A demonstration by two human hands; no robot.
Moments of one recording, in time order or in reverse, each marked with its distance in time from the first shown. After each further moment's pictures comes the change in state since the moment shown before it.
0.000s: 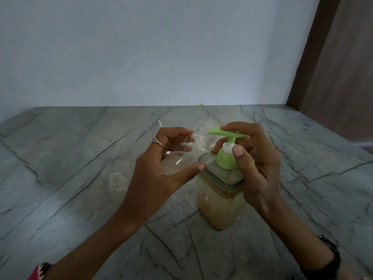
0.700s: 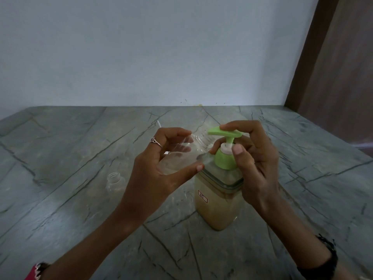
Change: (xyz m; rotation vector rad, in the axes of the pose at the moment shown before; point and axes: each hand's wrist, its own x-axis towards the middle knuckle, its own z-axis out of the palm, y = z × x) left_hand 0.000 -0.002 -0.001 0.019 -0.009 0.016; right_hand 0.004 -0.001 0.000 0.013 -0.004 -0.011
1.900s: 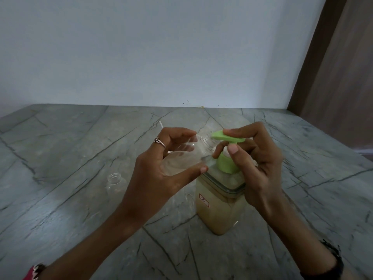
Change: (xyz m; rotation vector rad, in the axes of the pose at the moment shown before) left_hand 0.003 0.001 0.001 0.019 -0.008 0.015; right_hand 0.005 -0.003 0.000 0.042 -0.005 0.029
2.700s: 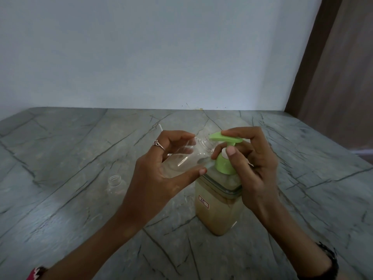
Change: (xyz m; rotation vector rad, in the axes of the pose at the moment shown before) left_hand -0.001 0.003 -0.001 0.003 0.019 -0.010; right_hand -0.005 0.002 0.001 -0.063 0.014 0.009
